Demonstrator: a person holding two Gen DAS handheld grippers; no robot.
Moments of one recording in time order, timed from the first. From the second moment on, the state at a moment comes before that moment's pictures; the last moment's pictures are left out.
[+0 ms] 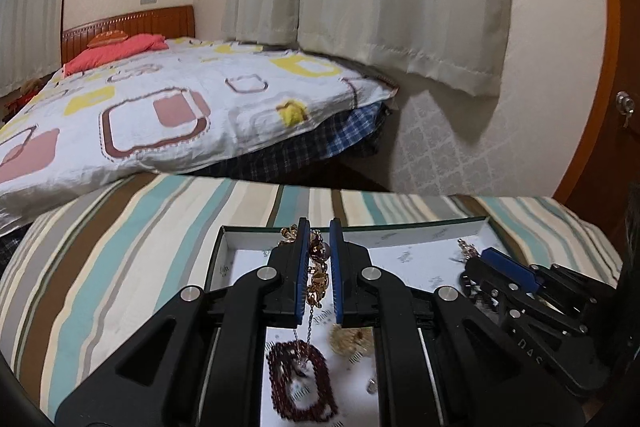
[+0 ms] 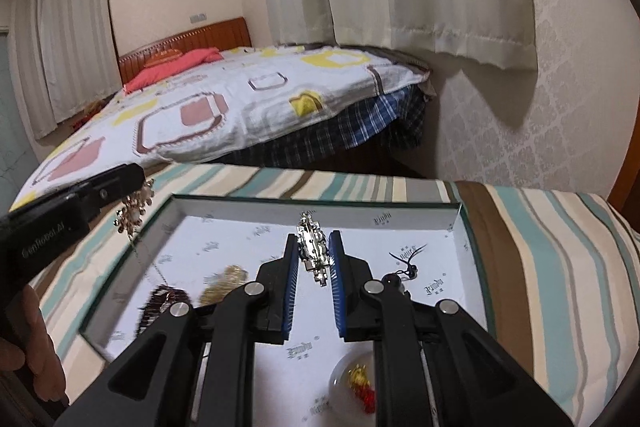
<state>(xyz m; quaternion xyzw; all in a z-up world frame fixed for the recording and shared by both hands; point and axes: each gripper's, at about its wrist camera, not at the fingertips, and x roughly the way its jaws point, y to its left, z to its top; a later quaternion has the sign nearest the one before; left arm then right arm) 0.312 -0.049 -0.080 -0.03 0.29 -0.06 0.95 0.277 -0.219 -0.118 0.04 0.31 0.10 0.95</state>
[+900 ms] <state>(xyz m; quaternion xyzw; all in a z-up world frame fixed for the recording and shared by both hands) 0.356 -0.043 -0.130 -0.01 0.39 -0.02 0.92 0.304 -0.219 -0.150 0.04 0.38 0.08 0.92</state>
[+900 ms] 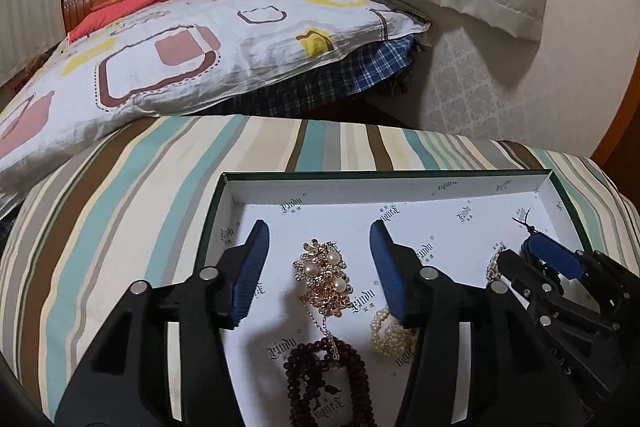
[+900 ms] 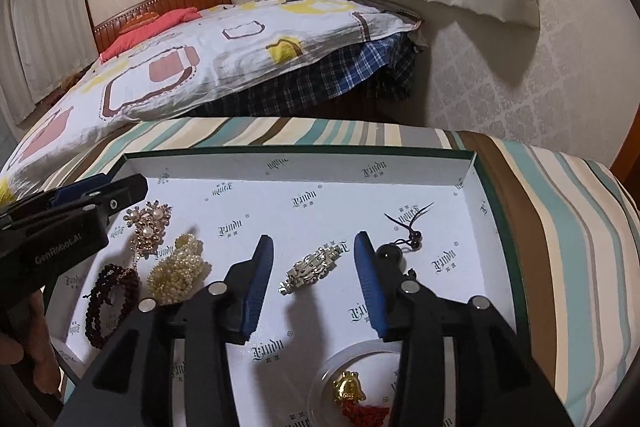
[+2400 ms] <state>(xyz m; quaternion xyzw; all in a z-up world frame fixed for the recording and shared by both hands) 0.161 -0.046 -0.117 -0.05 0.36 -0.03 0.93 0.133 -0.270 -0.147 0.05 0.36 0.03 0.93</state>
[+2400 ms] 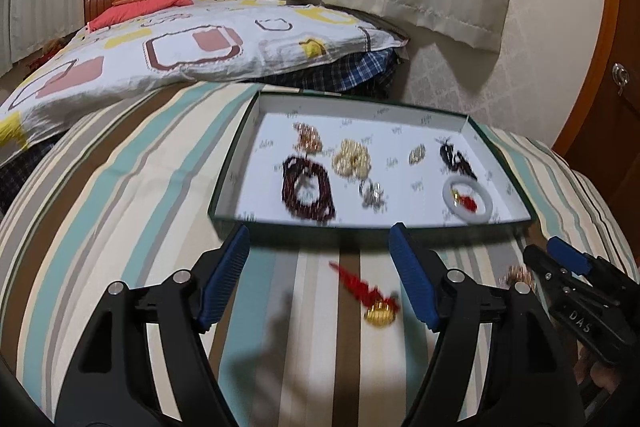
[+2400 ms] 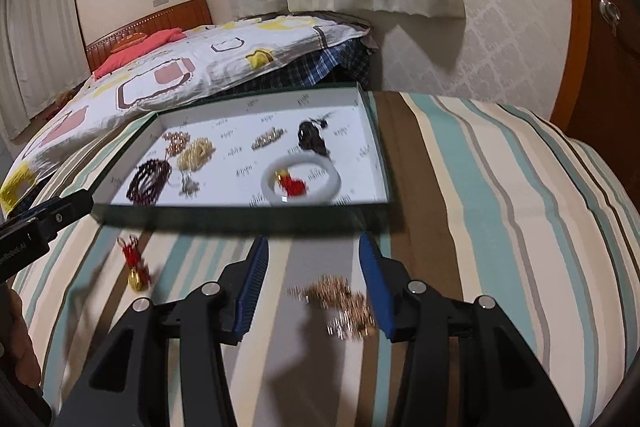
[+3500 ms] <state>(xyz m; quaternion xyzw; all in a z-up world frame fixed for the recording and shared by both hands) 0.146 -0.052 -0.142 -0.04 0.39 -0.03 0.92 0.144 -0.272 -0.176 0.05 0.43 0.04 0.90</state>
